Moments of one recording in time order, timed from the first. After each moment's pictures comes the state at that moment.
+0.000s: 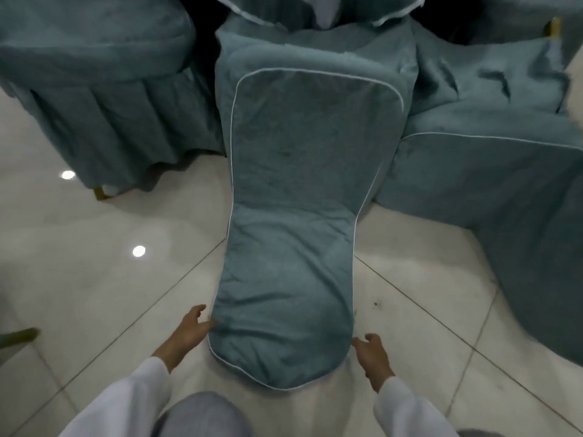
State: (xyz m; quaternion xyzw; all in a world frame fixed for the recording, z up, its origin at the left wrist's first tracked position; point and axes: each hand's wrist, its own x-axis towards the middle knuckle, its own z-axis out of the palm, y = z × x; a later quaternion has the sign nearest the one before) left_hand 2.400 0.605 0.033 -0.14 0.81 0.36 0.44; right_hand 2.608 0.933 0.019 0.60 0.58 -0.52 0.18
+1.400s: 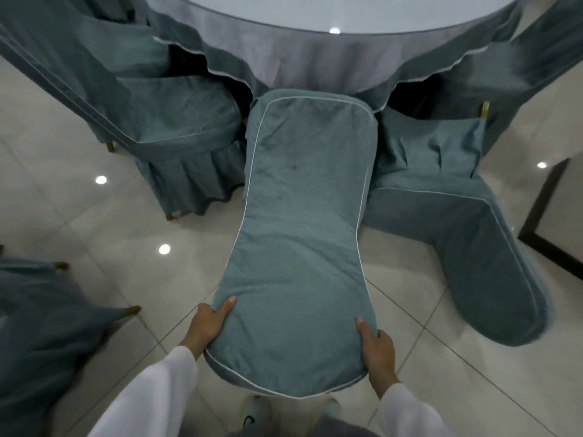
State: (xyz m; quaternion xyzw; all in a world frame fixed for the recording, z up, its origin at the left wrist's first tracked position) left_hand 2.454 0.551 0.368 -0.18 0.83 0.38 0.36; right_hand 2.661 0.865 0.360 0.60 0.60 -0.53 0.04
